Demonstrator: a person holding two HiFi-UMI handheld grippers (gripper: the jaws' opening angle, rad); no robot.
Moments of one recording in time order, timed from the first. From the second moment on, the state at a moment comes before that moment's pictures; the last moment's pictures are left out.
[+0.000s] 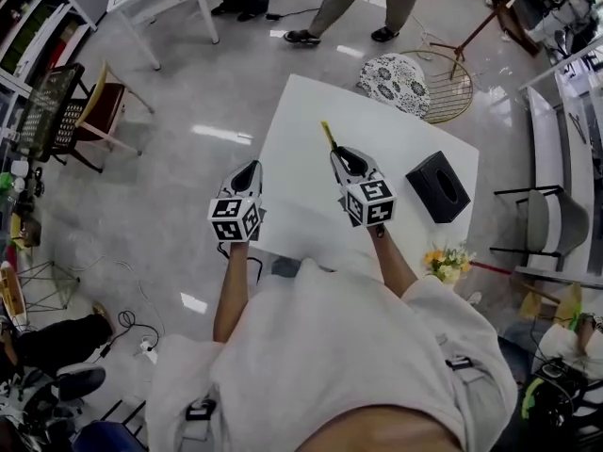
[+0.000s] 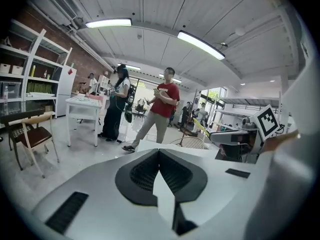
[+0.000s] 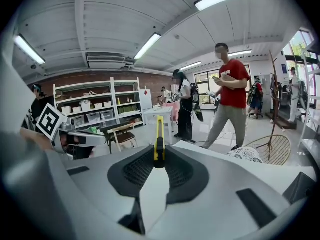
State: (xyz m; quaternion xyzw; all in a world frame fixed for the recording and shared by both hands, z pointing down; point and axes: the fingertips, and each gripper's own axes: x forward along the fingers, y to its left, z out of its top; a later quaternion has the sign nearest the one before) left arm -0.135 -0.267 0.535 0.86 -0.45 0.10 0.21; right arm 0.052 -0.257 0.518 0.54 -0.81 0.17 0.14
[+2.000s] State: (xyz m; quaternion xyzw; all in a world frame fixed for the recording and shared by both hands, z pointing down) left arm -0.158 -0.249 0.631 0.80 -0.50 0.16 0.30; right arm 0.012 -0.267 0.642 0.44 -0.83 0.28 0.21
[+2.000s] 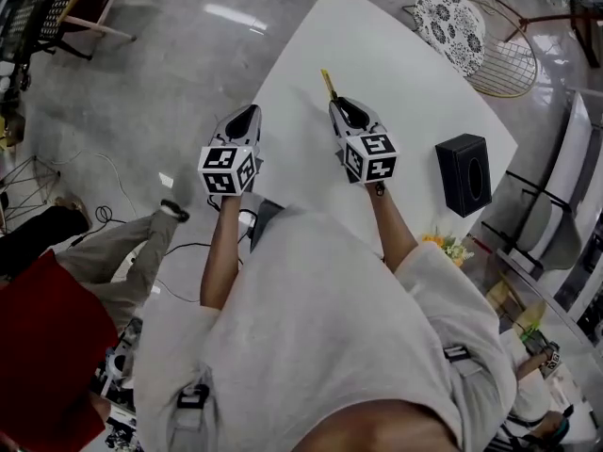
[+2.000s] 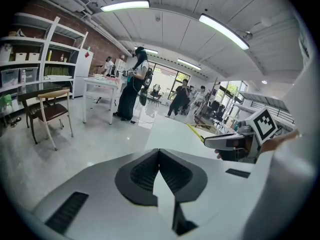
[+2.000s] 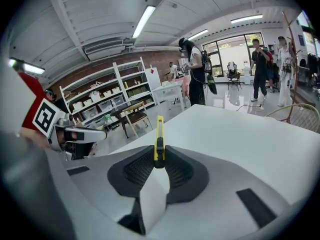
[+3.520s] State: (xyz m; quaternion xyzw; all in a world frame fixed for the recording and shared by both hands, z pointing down) left arm -0.150 -0.240 0.635 0.80 -0.50 0.15 0.31; right arm -0.001 -0.359 0.710 0.45 -0.77 0.28 0.35
